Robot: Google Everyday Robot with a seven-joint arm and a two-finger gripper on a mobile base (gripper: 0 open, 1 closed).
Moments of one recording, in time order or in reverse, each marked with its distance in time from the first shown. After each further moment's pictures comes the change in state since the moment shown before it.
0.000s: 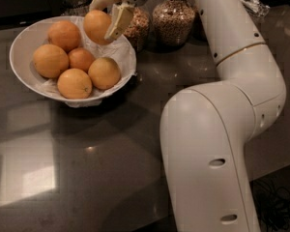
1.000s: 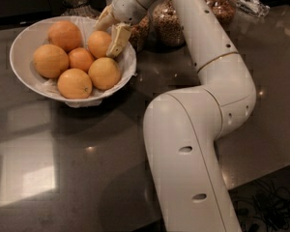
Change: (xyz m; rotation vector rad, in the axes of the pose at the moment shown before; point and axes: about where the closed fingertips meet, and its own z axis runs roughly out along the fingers) arm 0.055 0.008 0.052 -0.100 0.055 0.088
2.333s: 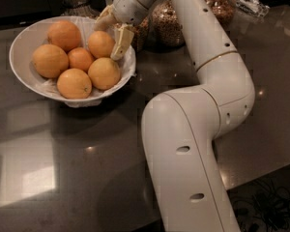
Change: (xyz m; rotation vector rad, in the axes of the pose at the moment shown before) arm 0.000 0.011 -0.001 -0.048 0.022 0.002
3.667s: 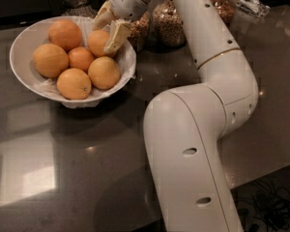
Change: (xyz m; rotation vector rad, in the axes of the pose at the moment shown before) arm -0.012 0.000 -0.008 0.009 0.014 -0.015
